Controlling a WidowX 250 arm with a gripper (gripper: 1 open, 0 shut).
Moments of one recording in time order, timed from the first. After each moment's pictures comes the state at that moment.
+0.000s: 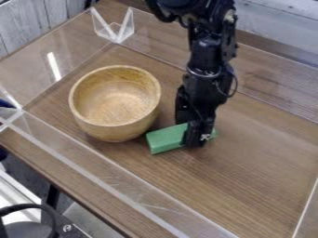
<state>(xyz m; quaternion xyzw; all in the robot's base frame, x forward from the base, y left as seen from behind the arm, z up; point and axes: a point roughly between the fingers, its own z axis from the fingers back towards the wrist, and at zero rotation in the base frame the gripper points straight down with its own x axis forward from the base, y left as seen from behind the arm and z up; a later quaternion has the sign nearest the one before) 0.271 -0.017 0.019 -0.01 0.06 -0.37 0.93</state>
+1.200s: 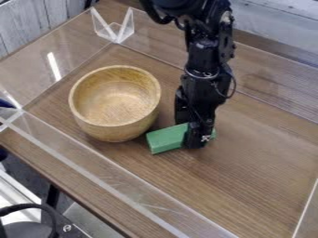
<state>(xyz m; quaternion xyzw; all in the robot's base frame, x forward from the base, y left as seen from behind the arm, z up) 0.270 -0.019 0.019 -0.01 0.04 -0.36 0.93</state>
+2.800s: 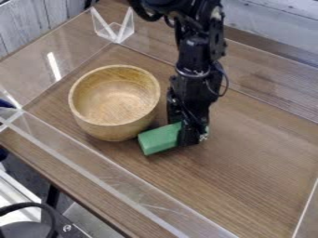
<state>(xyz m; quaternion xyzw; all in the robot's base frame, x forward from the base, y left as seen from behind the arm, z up) 0.259 -0.002 0.034 -0.01 0.05 -0.30 0.95</state>
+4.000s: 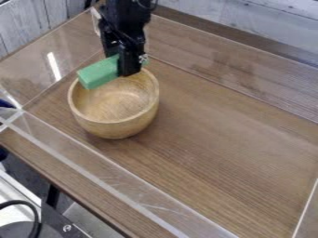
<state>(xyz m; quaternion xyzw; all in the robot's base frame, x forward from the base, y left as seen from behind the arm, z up) 0.255 0.109 0.103 0.03 0.03 -0.16 0.99</state>
